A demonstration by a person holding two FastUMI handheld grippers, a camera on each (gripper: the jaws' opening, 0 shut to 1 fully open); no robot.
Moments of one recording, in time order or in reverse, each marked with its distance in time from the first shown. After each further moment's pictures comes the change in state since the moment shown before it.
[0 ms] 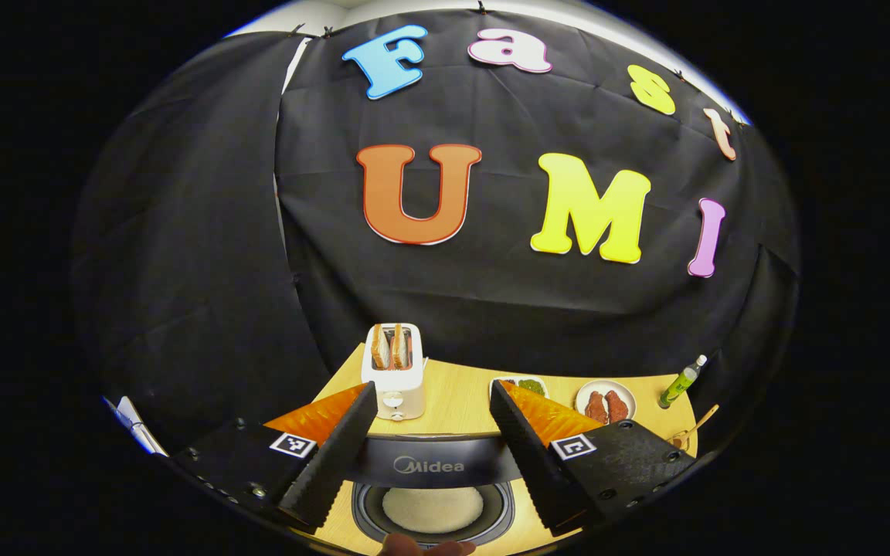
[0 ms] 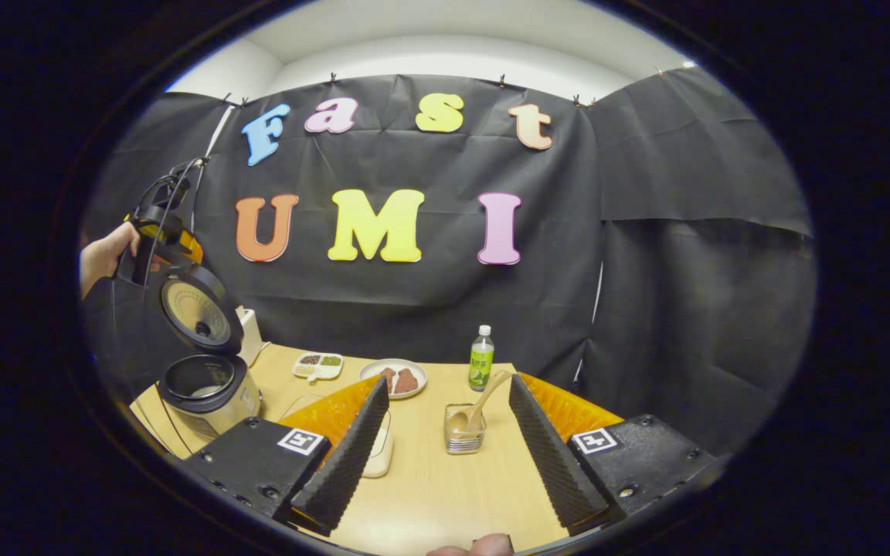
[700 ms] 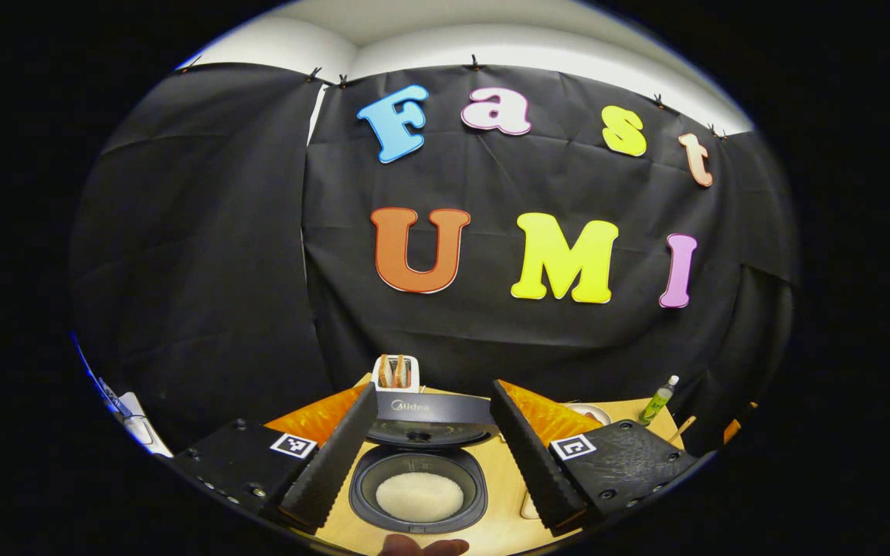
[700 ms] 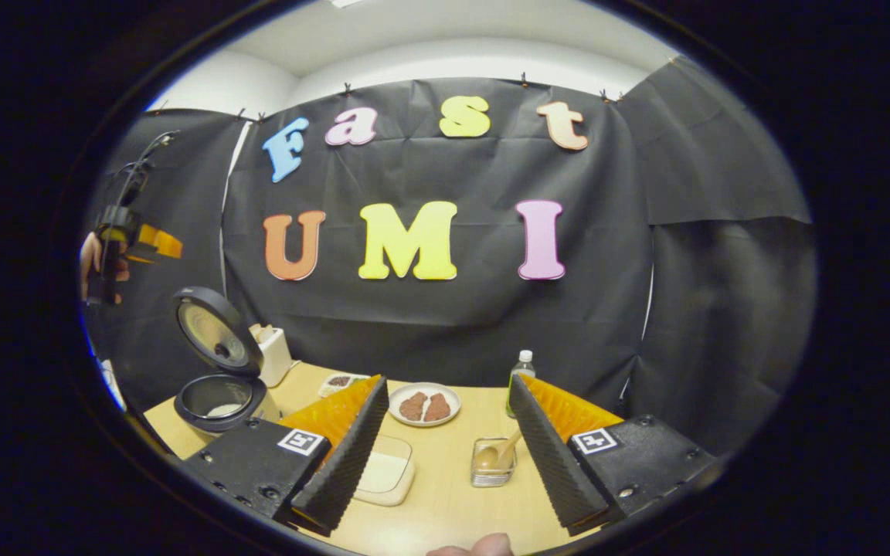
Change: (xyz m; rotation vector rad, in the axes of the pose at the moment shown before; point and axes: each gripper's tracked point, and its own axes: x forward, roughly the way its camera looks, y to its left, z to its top) left arm -0.116 -0.021 0.025 -0.016 -0.216 0.016; right arm 0.065 0.021 0.024 -0.001 -0.031 0.196
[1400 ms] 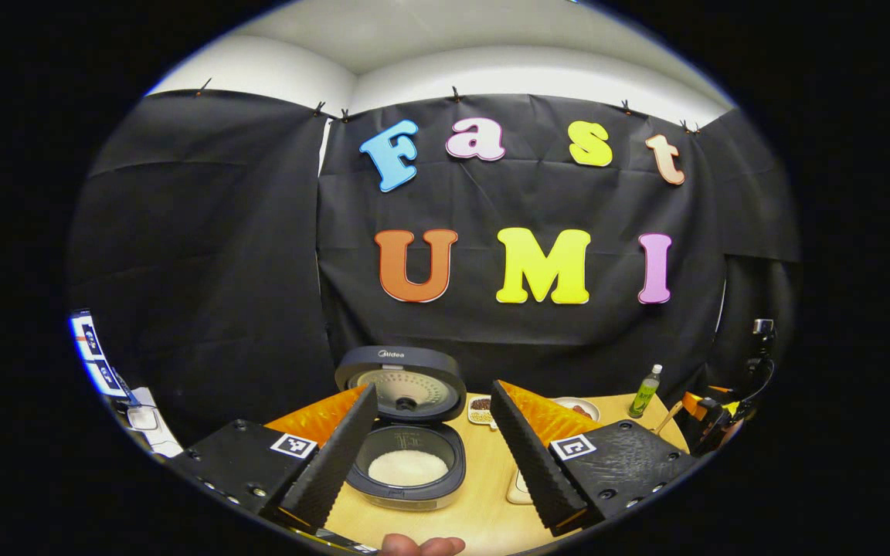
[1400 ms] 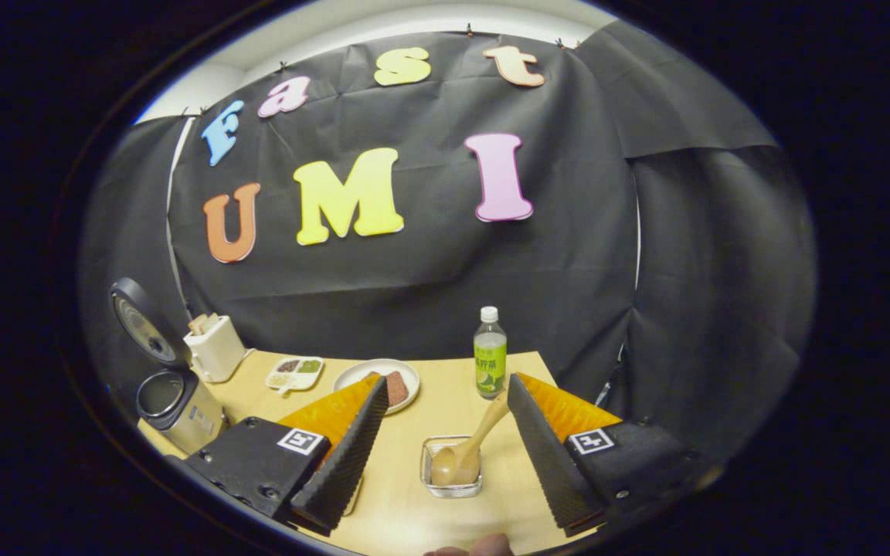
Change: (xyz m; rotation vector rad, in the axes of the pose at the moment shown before) left arm -0.138 -0.050 -0.035 0.034 -0.152 0.048; right arm 0.120 -0.092 -0.055 0.116 0.101 -0.064
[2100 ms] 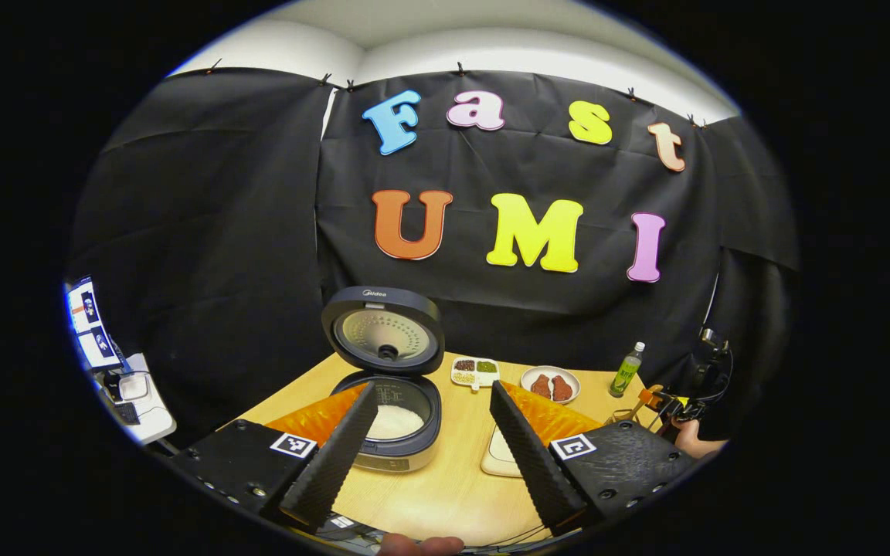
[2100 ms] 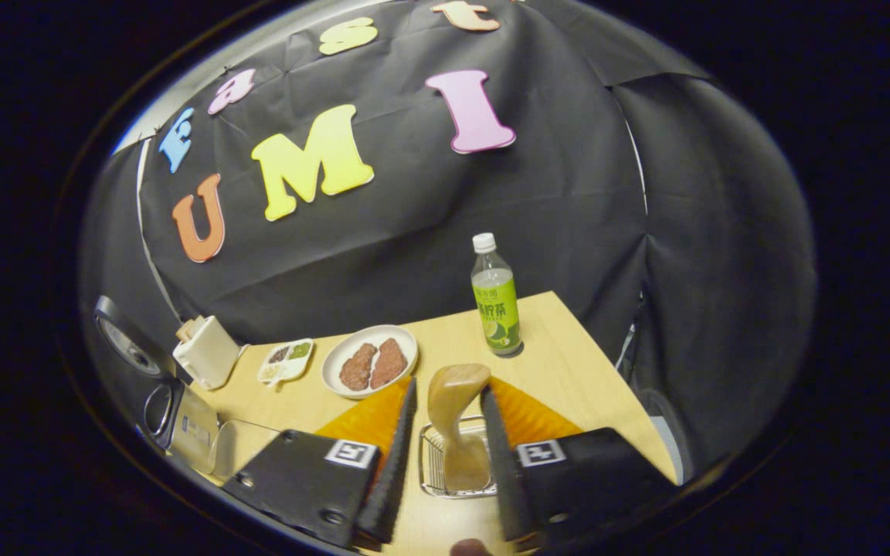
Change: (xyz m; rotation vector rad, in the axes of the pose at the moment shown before) left arm -0.049 -0.038 -0.062 -0.061 0.136 -0.011; right arm 0.091 -0.023 -0.079 0.157 0.152 -0.019
